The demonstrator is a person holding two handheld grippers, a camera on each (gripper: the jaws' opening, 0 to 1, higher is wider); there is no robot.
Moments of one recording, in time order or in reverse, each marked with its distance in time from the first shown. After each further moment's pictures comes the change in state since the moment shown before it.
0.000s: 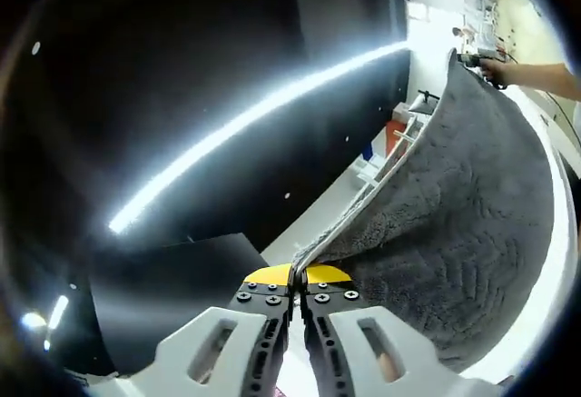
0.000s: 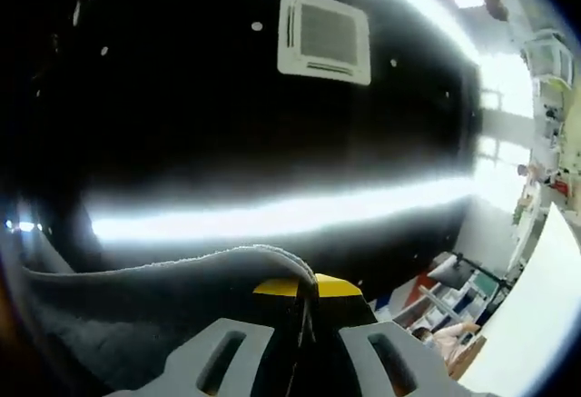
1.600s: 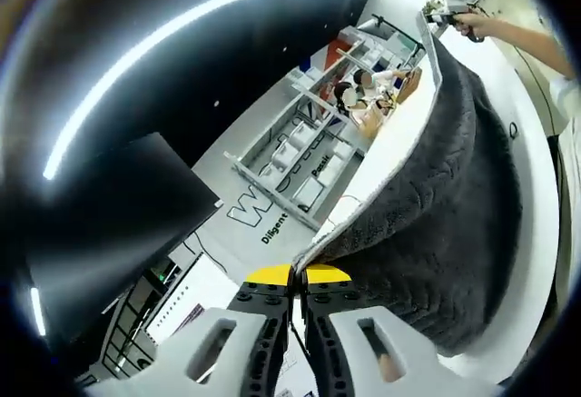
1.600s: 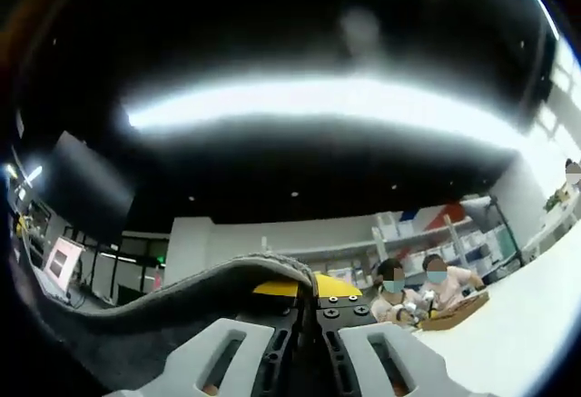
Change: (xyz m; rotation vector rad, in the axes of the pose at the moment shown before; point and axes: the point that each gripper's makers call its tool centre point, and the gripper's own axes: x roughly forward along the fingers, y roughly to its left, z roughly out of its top) left arm 0.015 -0.086 -0.145 0.001 0.454 -0.345; right arm -0.031 0.019 -0.187 -0.151 0.576 0.213
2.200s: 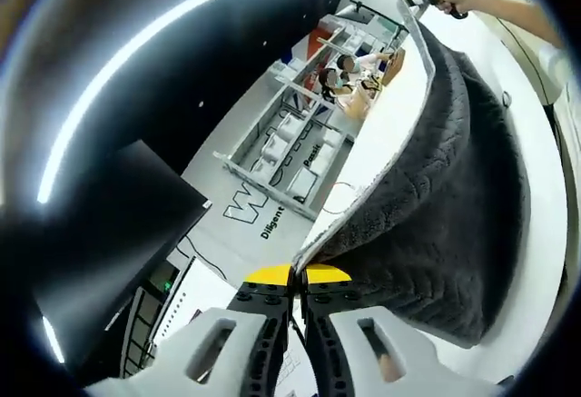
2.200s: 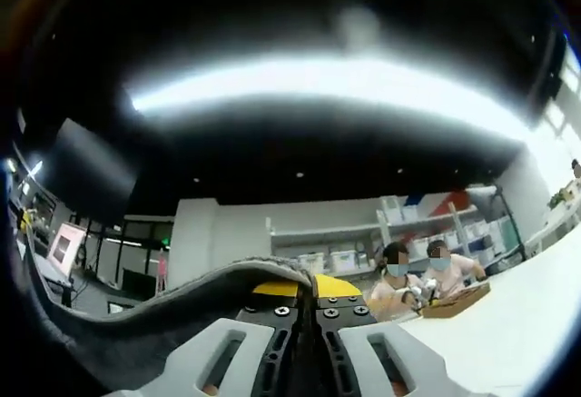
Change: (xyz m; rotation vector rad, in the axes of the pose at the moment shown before) left arm 0.020 -0.013 -0.017 0.131 0.065 -0.025; right arm 0.001 0.004 -0.029 -0.025 0.088 0.028
